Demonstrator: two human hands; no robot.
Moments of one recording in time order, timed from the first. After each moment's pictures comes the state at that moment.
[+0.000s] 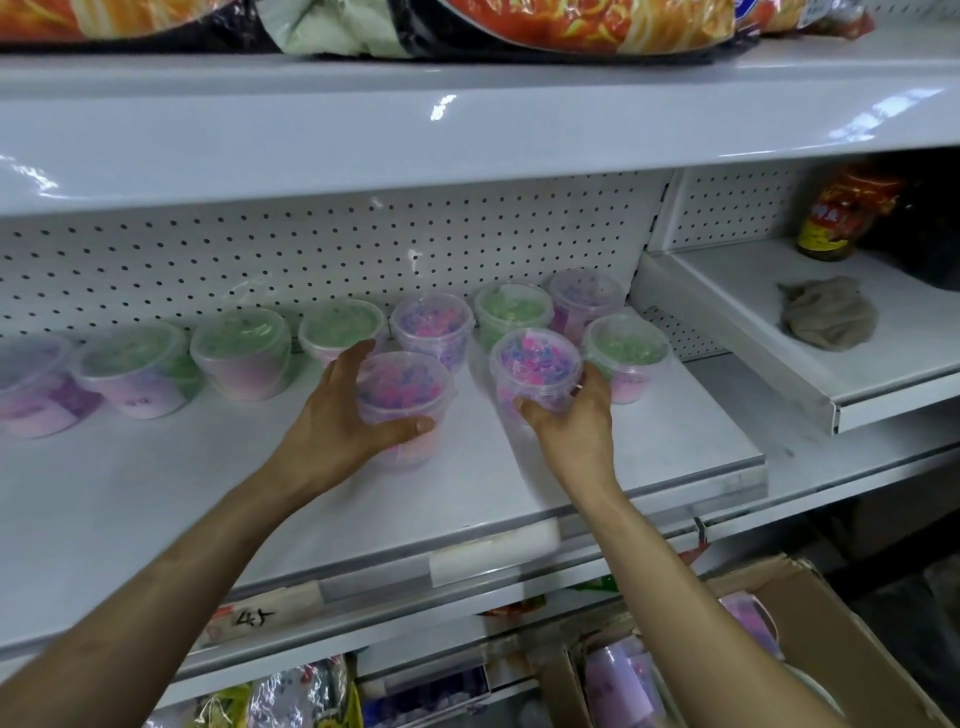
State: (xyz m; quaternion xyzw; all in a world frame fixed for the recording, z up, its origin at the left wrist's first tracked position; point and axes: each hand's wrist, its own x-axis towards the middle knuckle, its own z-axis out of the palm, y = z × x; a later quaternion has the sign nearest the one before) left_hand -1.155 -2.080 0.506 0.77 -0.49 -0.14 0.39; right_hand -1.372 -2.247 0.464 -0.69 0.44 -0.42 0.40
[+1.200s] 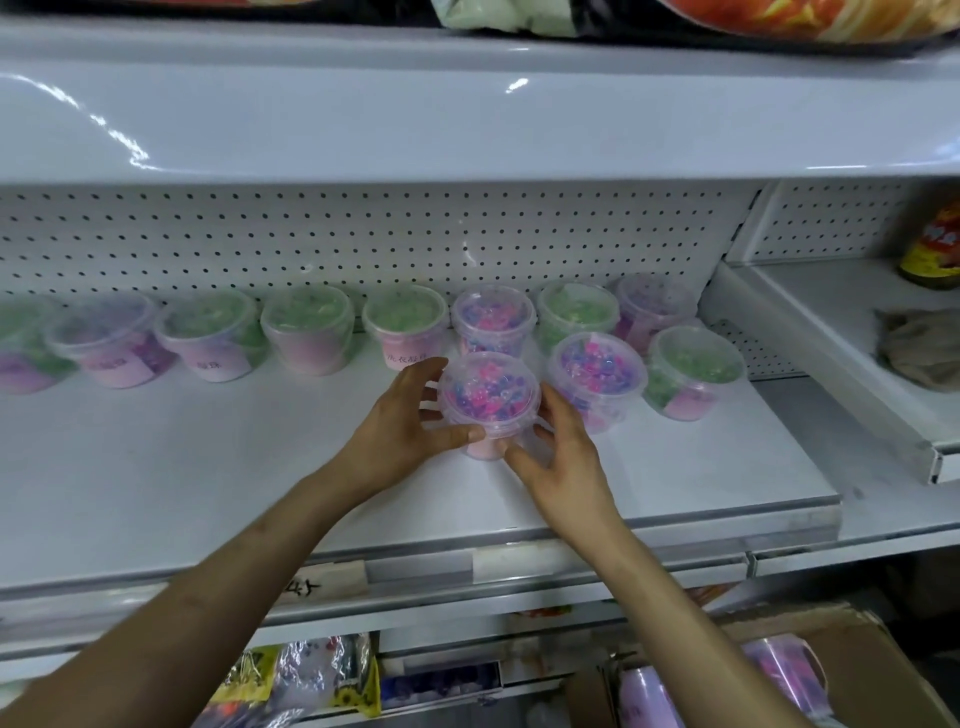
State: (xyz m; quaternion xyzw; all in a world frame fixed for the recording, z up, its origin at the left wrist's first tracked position) left_hand -1.147 -2.083 0.470 0.71 -0.48 -0.21 0.46; right_hand -1.350 -2.196 0.451 -0.79 0.30 -0.28 0.45
